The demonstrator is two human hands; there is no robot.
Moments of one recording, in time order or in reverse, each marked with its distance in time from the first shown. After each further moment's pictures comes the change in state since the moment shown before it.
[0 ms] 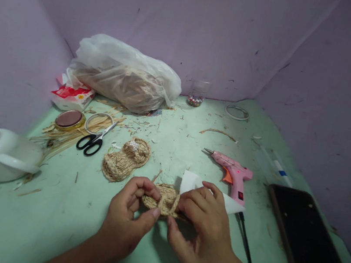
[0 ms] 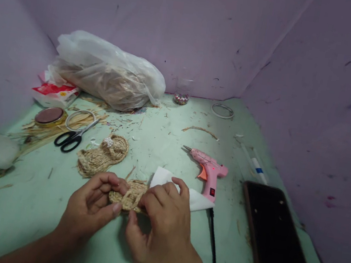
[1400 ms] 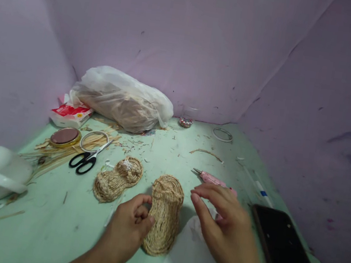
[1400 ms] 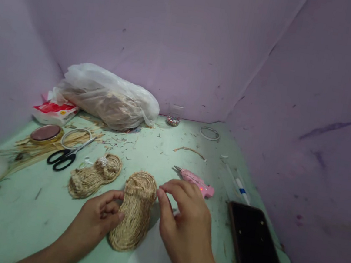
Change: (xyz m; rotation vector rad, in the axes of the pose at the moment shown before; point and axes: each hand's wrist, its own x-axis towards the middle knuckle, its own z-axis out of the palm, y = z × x) left_hand 0.026 -0.007 0.004 0.346 -0.143 -0.101; right_hand 0.024 0.026 -0.036 -0.091 0.171 0.115
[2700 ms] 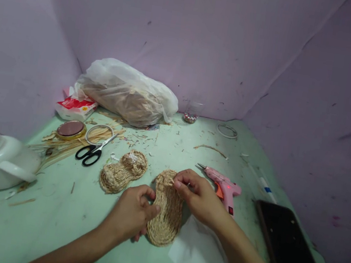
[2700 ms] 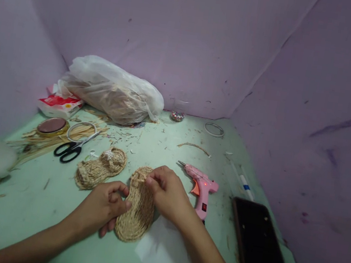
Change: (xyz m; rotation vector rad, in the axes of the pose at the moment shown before) left_hand 0.008 0.012 -0.008 0.061 -0.101 -0.239; right_hand 0.030 0.011 0.039 0.381 -0.503 0.268
